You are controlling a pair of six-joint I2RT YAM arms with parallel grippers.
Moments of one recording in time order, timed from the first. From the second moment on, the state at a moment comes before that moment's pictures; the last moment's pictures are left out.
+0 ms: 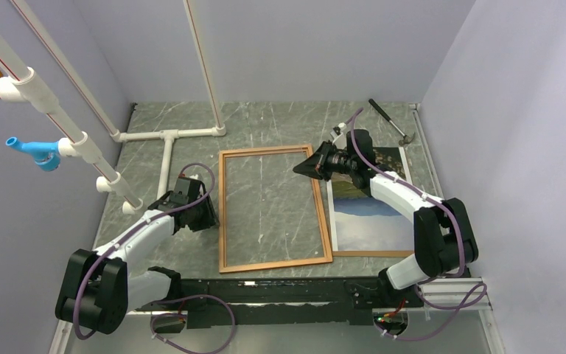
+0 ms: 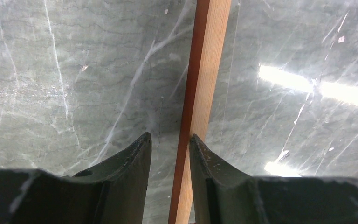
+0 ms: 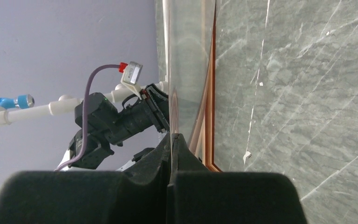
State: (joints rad) left arm -0.28 1.15 0.52 -0.41 0.06 -0.58; right arm 0.34 1.50 0.89 0.13 -0.72 1.06
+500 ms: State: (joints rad) left arm -0.28 1.16 0.53 -0.41 0.06 -0.57; right arm 0.34 1.47 0.76 0.26 -0.69 1.04
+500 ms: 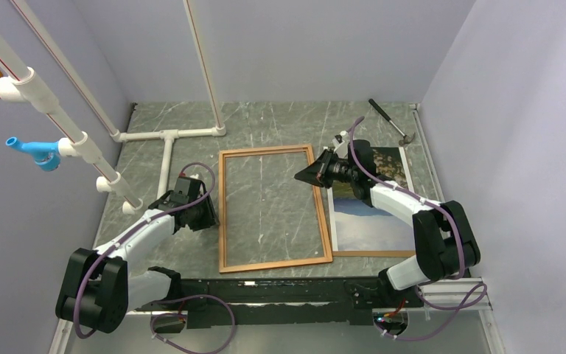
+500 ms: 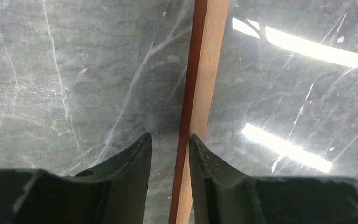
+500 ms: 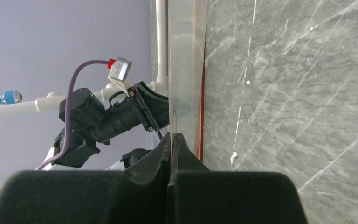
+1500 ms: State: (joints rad) left arm -0.28 1.16 0.53 -0.40 0.06 -0.56; right arm 0.35 1.42 0.62 0.51 -0.67 1.10
